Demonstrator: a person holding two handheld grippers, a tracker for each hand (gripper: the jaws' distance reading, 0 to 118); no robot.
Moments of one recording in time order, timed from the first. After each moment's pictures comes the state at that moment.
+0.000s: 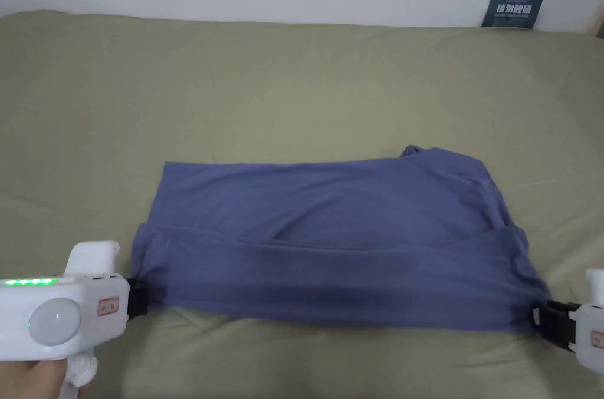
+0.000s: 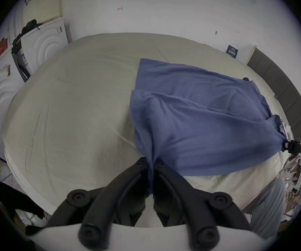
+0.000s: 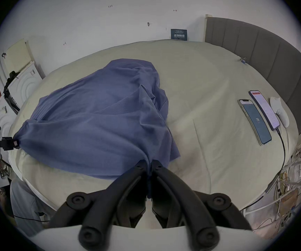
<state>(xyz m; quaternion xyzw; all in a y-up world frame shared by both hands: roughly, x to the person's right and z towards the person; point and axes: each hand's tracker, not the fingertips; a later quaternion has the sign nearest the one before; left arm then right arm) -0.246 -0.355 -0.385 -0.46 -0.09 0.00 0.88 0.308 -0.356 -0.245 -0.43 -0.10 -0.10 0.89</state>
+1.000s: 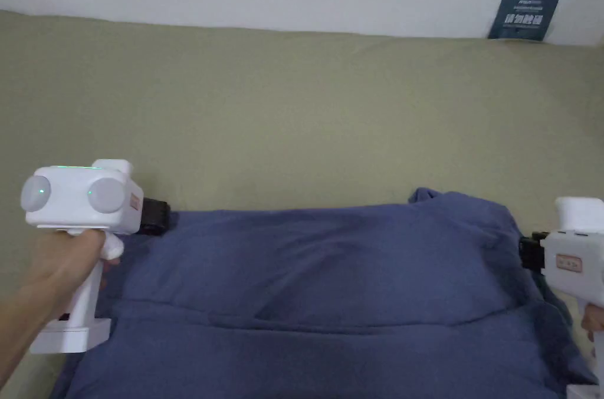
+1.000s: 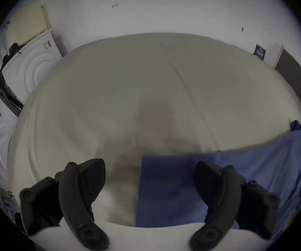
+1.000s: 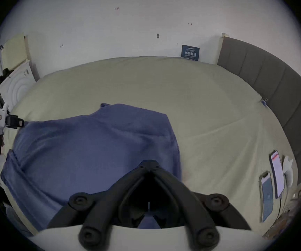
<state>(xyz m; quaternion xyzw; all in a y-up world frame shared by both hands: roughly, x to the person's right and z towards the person) -0.187 -0.386 -0.656 -0.50 -0.03 -0.06 0.87 0.330 -0.348 -0.466 -0.40 -0.12 -0.02 0.91</state>
